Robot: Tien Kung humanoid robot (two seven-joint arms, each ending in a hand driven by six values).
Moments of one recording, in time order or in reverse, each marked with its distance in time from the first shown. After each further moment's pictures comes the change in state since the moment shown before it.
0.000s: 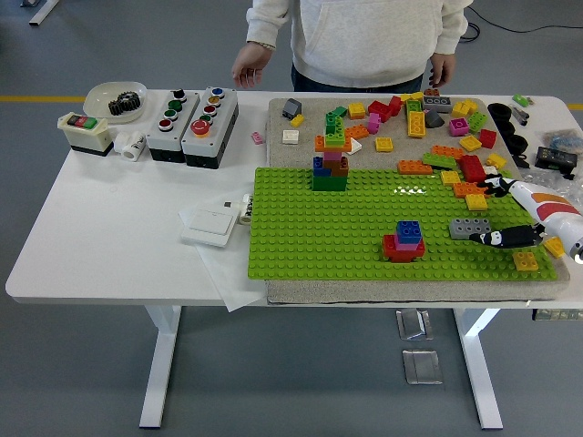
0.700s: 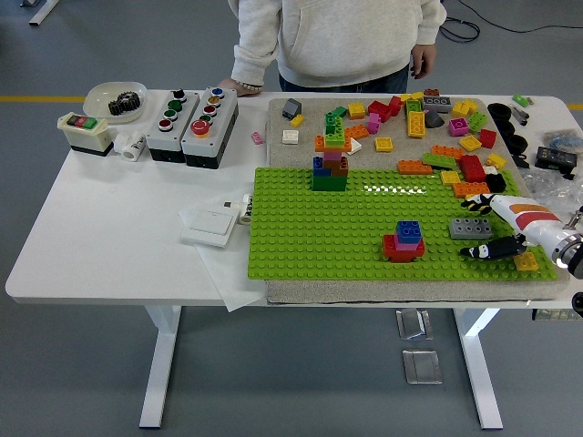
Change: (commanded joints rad) left arm 0.004 0.002 0.007 0.000 -0.004 0.000 0.002; right arm 0.060 0.049 -0.095 -0.091 -0.069 0.029 -0.009
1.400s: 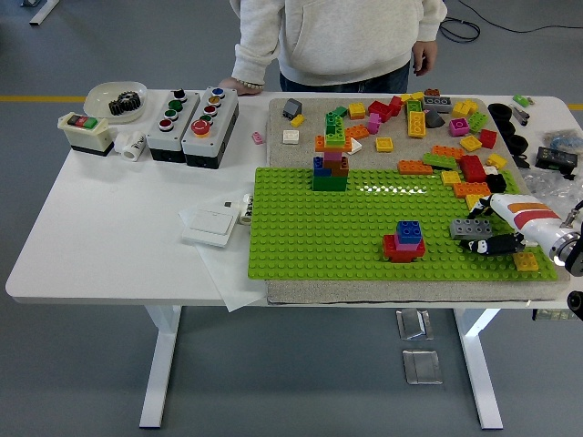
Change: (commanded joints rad) left arm 0.001 0.000 0.011 0.000 -0.004 -0.001 0.001; right arm 0.017 0.029 -0.003 -0.067 -0.048 -0.026 -0.001
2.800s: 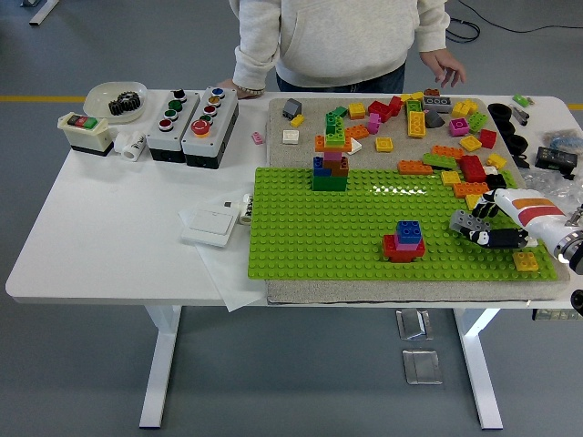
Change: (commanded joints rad) left arm -0.008 0.000 0.008 0.000 -0.010 0.000 -0.003; right arm 0.002 0.002 0.012 -0.031 0.007 -0.053 0.062
